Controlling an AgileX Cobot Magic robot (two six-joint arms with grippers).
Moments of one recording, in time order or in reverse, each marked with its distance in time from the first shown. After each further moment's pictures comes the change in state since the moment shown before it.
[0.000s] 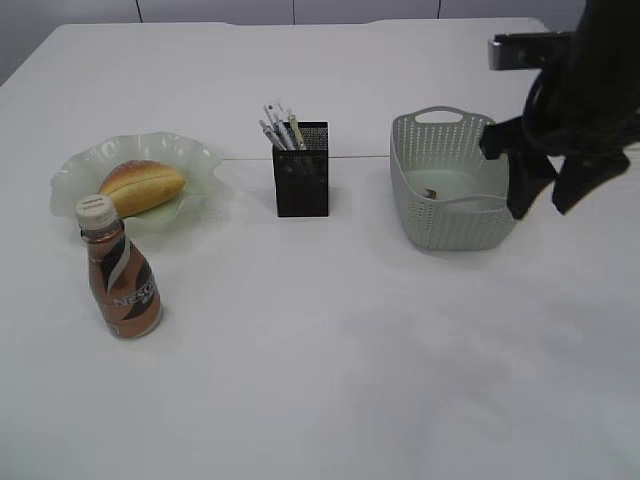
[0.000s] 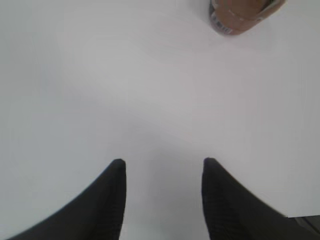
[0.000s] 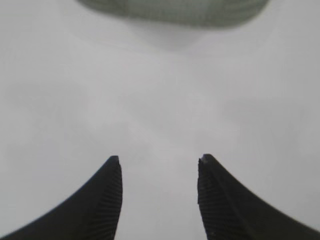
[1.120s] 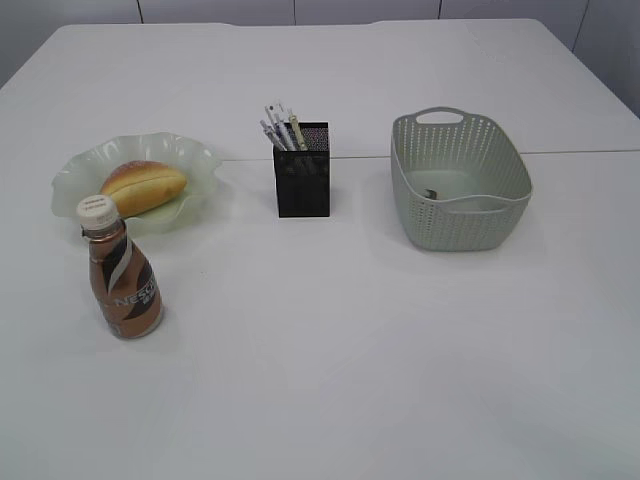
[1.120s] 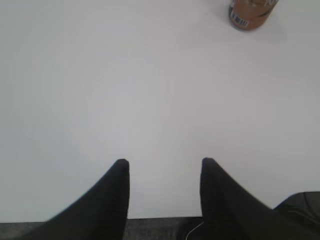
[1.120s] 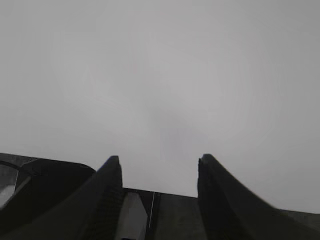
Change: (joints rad) left arm 0.000 -0.712 0.224 0.125 0.170 -0.015; right arm 0.000 -1.045 0.752 -0.027 0.002 -0.004
